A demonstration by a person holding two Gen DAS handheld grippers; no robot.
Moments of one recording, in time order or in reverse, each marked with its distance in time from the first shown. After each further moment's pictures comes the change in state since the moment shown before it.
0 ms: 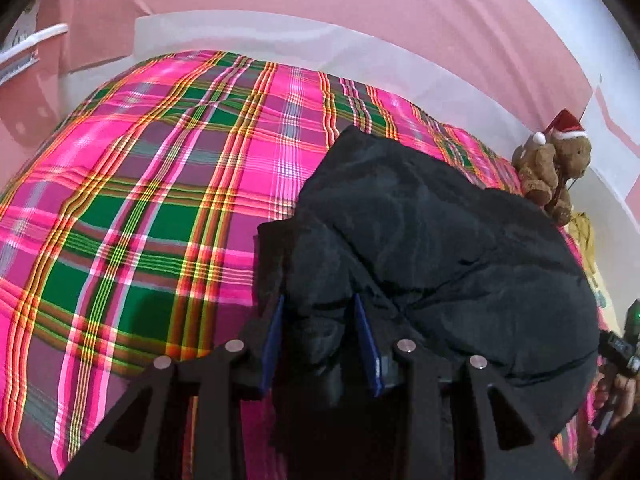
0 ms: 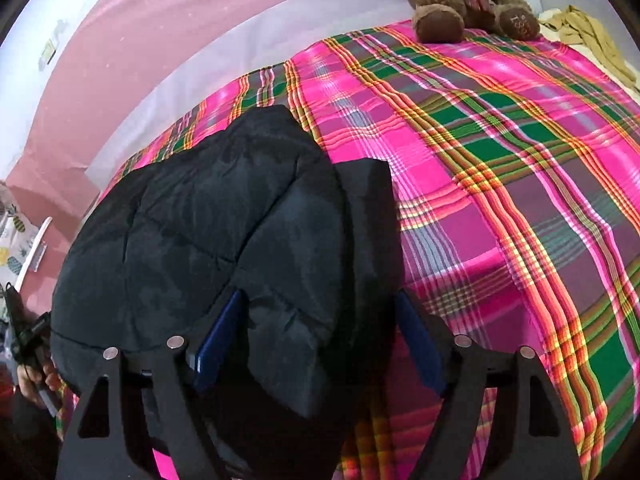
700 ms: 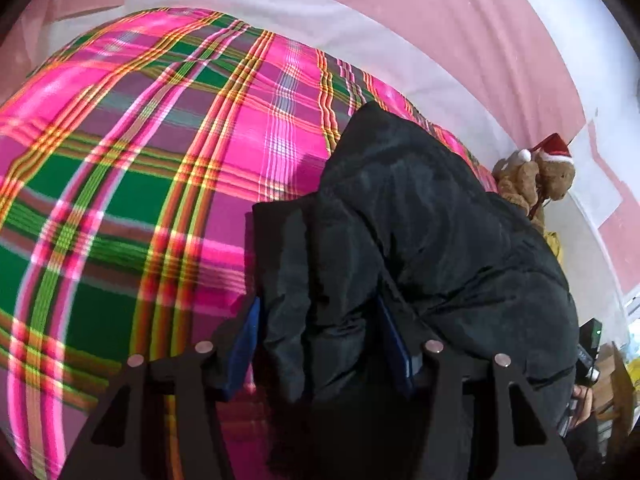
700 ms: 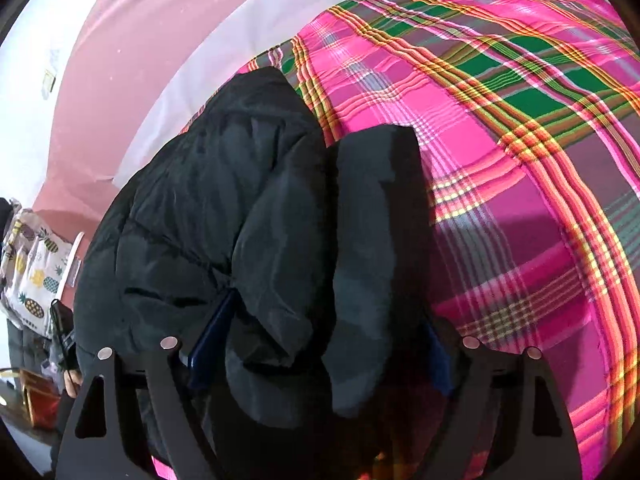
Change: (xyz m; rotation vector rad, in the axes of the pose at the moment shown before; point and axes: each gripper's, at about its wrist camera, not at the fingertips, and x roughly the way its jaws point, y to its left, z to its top) left arm 0.038 0.025 0.006 -0.104 0.071 -0.158; right arm 0.040 -0.013 0.012 0.097 0.101 0.174
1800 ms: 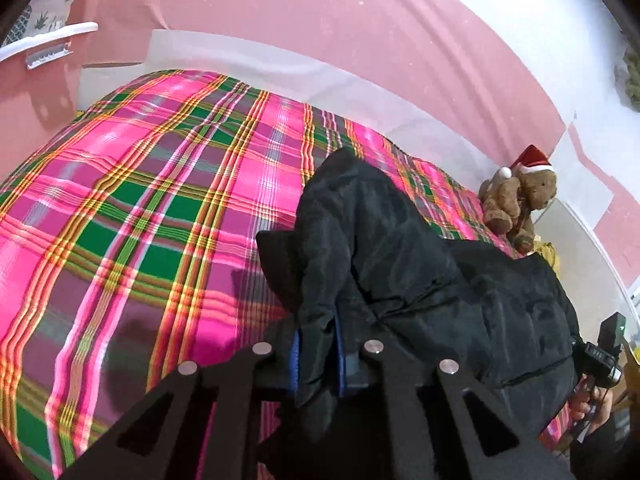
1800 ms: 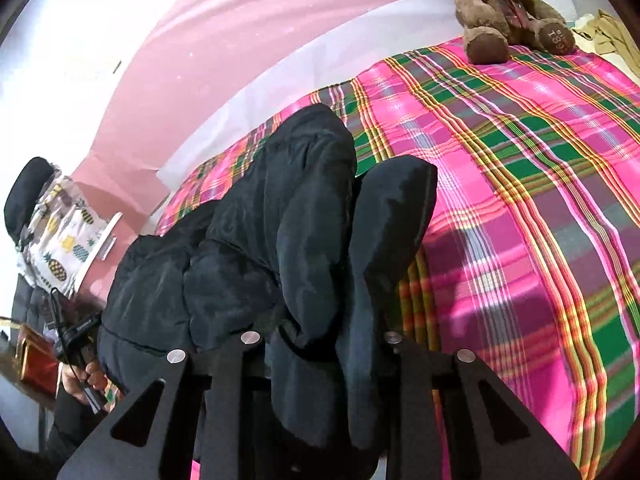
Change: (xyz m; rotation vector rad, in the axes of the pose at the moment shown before) left arm -0.110 -0.051 -0.051 0.051 -0.180 0.069; right arm -0.098 0.055 -0.043 -0.160 -0.124 0.056
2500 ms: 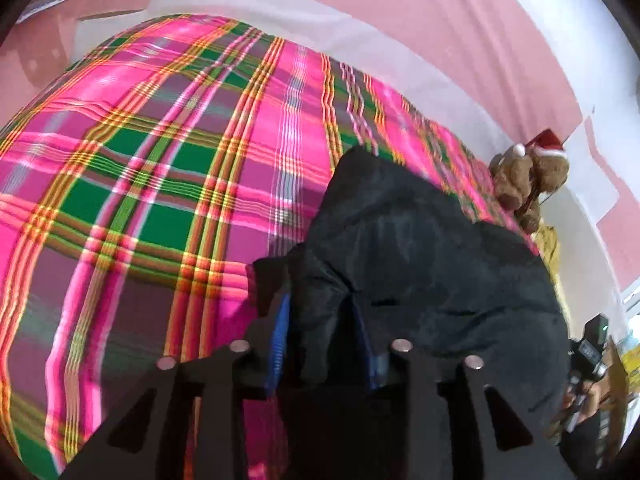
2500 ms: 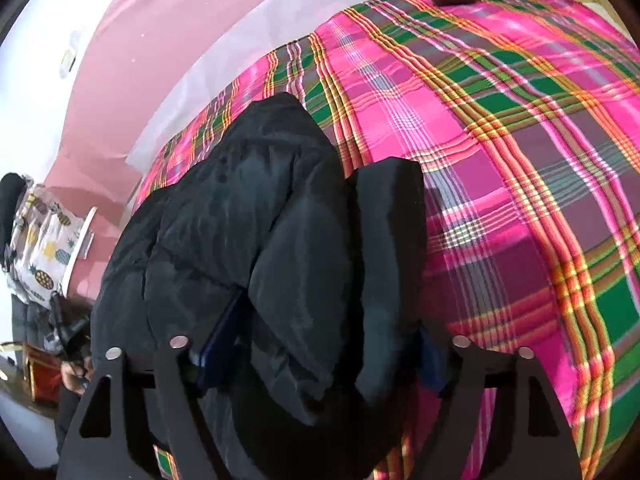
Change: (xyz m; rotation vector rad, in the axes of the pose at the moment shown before) left arm 0.053 0.036 0.007 -0.037 0.191 -0.007; right arm 0.040 -0.046 0.004 0.118 0.170 -0.051
